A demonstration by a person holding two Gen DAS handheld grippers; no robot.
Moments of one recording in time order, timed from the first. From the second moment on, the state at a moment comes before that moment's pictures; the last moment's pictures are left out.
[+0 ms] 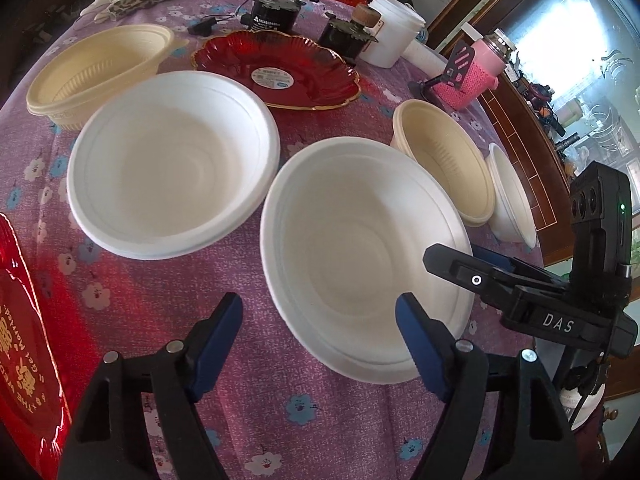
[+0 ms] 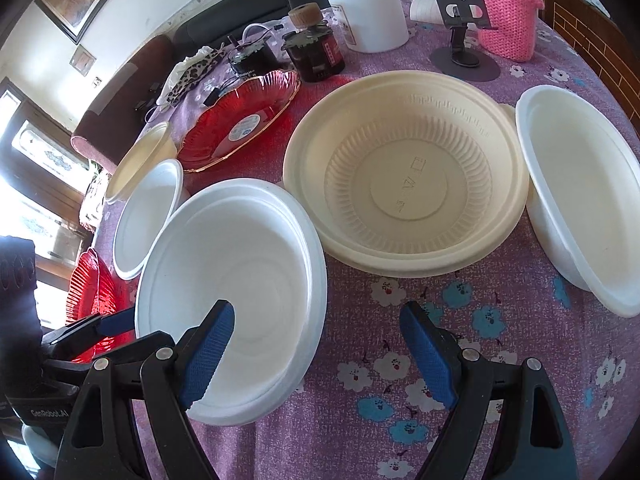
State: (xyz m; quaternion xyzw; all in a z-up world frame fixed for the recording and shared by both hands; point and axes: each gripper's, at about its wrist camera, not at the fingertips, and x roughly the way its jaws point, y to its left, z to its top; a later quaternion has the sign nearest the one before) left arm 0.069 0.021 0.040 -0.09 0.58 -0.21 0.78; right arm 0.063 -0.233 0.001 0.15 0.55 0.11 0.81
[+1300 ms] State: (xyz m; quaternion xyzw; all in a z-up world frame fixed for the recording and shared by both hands) left arm 0.139 0.143 0.058 -0.16 0.54 -0.07 0.82; right arm 0.142 -0.136 0.040 0.11 0.52 0.17 0.83
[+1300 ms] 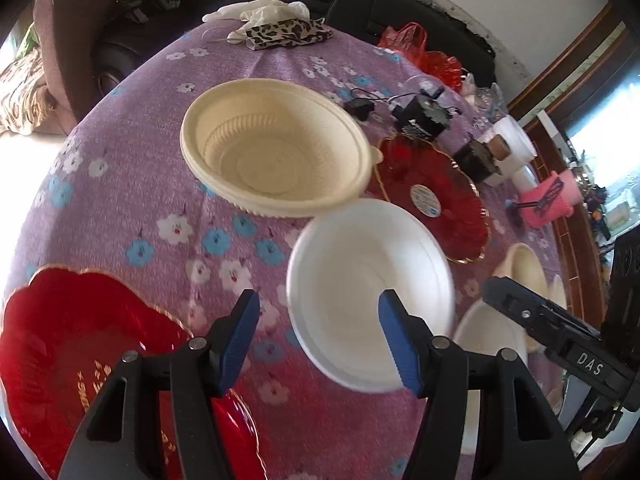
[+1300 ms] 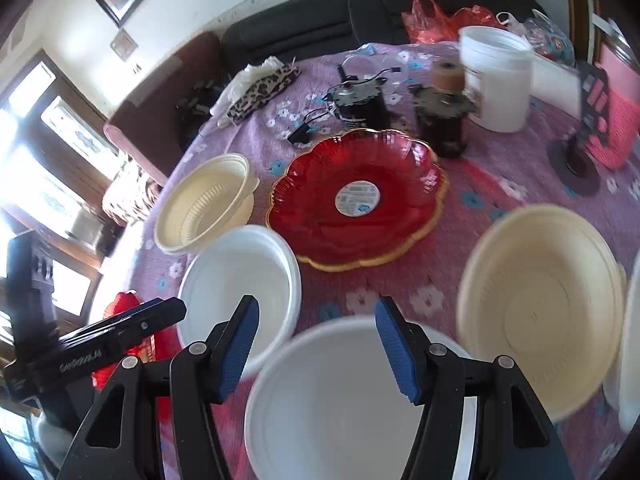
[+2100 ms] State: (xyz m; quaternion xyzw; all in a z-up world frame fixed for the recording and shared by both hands) left arm 0.099 0.161 0.106 -0.16 0.48 -0.07 0.86; right arm 0.140 -0.068 0.060 0.05 0.51 0.20 0.83
